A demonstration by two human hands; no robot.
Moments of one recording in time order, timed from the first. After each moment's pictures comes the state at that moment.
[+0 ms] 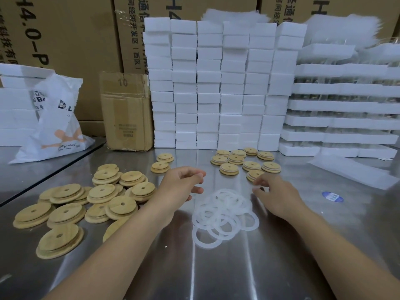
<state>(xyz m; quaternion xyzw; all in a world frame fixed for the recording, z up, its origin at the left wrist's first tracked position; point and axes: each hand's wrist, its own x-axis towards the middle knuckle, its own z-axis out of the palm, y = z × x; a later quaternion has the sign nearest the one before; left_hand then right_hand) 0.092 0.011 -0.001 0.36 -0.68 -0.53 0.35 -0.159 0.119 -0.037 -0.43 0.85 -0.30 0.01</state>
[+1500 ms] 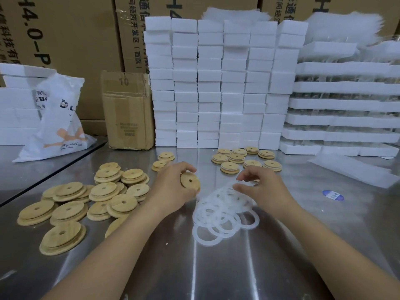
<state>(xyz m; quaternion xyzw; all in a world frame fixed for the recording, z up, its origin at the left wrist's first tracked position) 0.105 -0.010 -0.010 0.38 -0.84 -0.24 0.32 -0.124 0.113 -0.026 -0.52 0.72 -0.47 0.04</state>
